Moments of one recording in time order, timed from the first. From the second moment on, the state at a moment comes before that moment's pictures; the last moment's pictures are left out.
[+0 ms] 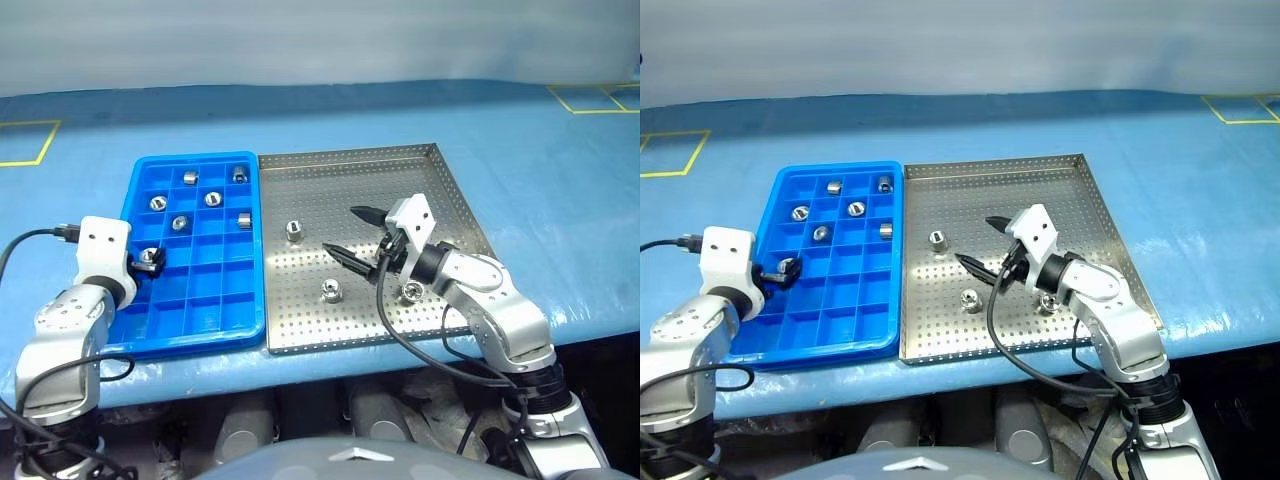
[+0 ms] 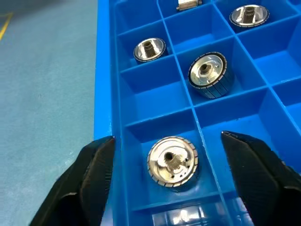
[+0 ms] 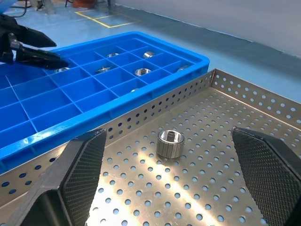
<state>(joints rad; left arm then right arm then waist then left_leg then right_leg) -0.04 0.44 0.39 -0.53 -0.18 0.96 -0.25 -0.22 -0.44 0.13 -0.36 0.36 0.47 0.66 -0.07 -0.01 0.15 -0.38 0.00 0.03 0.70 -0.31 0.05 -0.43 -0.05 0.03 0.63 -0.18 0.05</state>
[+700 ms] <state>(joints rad) -0.19 0.50 -0.14 -0.53 -0.39 0.96 -0.49 -0.07 -0.52 -0.01 -0.46 0.30 0.52 0.53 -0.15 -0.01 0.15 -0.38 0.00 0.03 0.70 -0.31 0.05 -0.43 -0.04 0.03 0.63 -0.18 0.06</state>
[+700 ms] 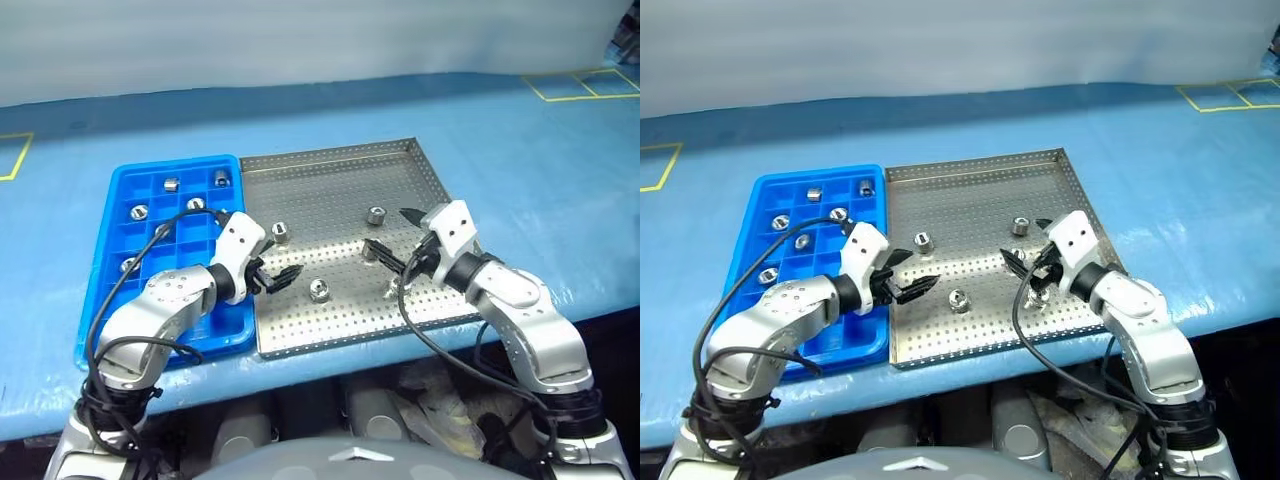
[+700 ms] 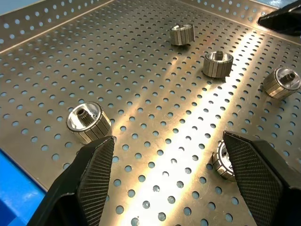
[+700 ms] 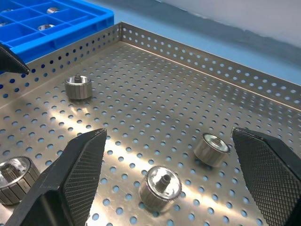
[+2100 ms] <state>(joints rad) -0.24 0.48 -0.38 -0.33 -0.20 0.82 -0.57 -0.01 -0.56 0.06 -0.58 0.36 0.58 0.63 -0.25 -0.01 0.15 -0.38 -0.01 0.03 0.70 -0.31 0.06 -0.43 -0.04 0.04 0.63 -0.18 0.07</state>
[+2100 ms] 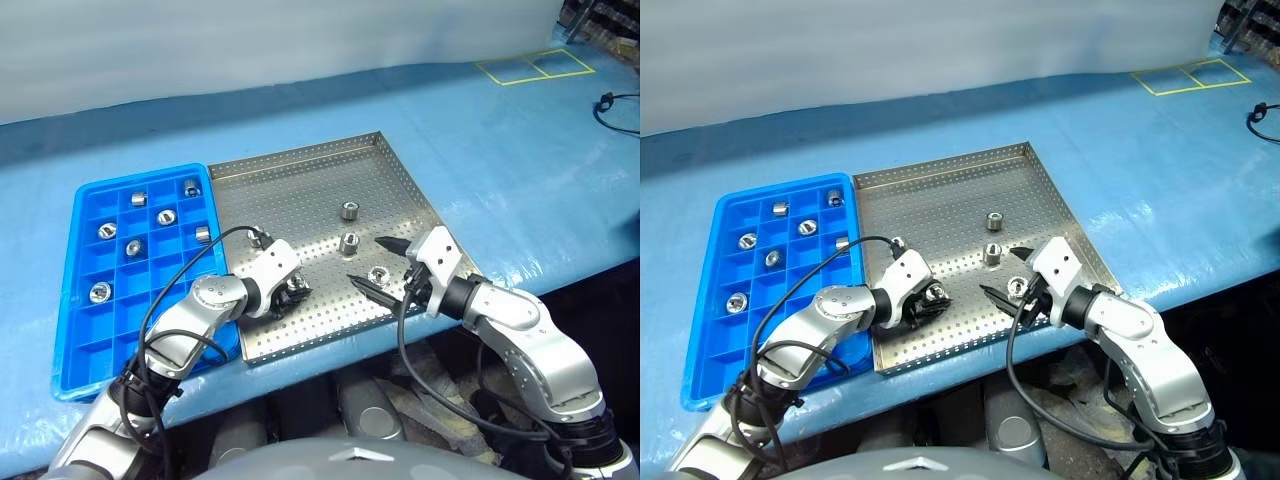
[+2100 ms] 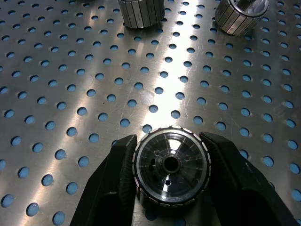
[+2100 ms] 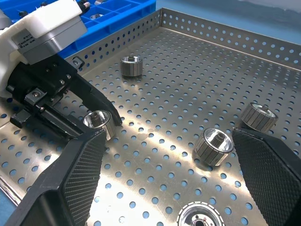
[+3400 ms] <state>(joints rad) 0.21 0.56 0.37 -0.81 -0.26 1.08 -0.34 -0.19 -0.50 0.19 -0.38 0.32 0.49 0.74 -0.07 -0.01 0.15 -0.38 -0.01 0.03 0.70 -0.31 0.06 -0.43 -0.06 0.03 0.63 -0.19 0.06</state>
